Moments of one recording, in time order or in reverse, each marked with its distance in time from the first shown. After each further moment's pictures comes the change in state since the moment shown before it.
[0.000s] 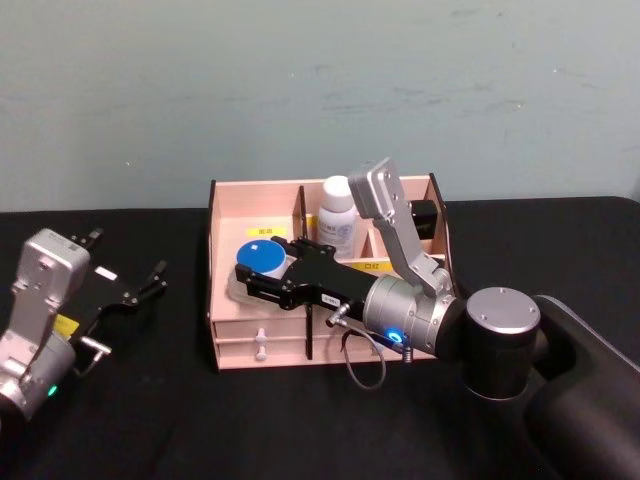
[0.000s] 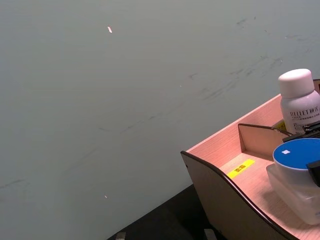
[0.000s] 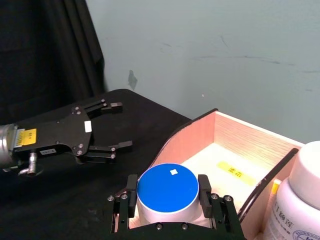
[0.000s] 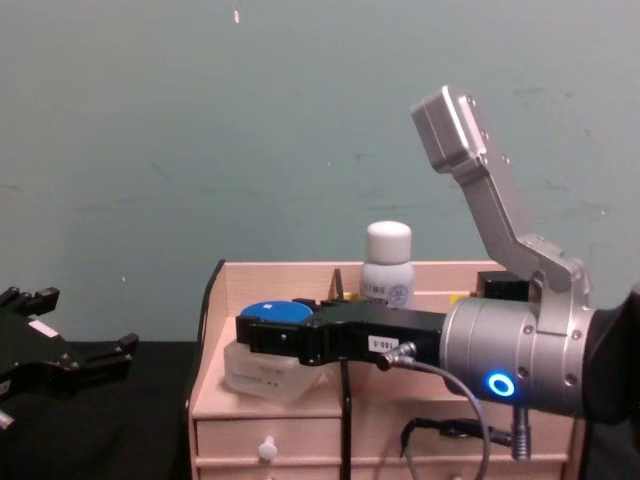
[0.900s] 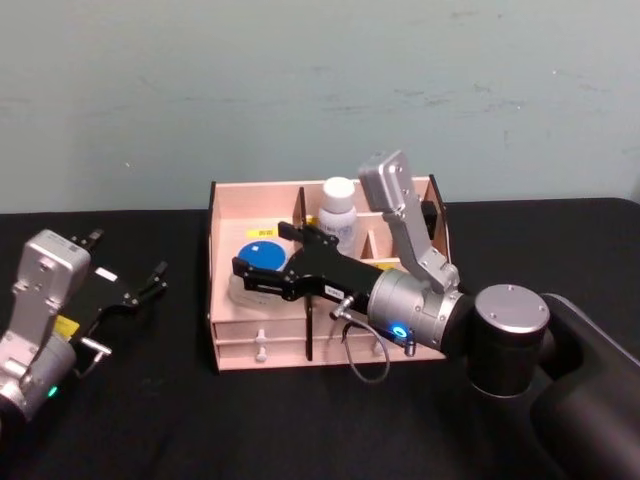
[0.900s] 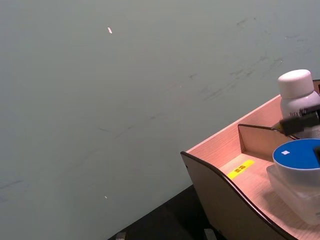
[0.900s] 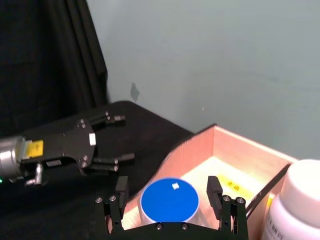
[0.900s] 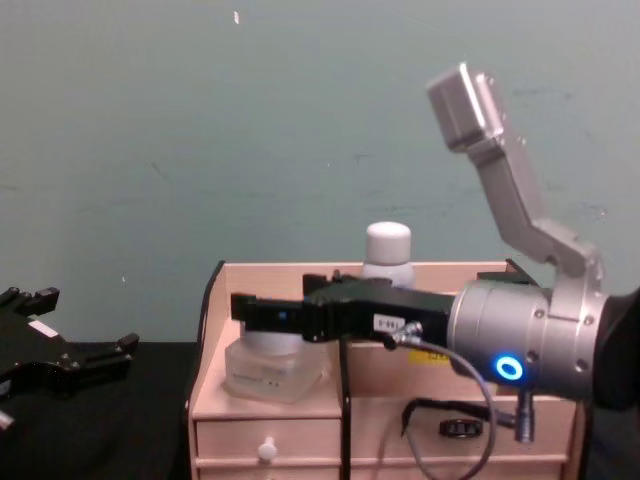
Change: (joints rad) left arm 0.000 0.000 0.000 0.000 0.000 0.000 0.000; right arm -0.007 0.003 0.014 -0.017 0.006 -0.025 0.011
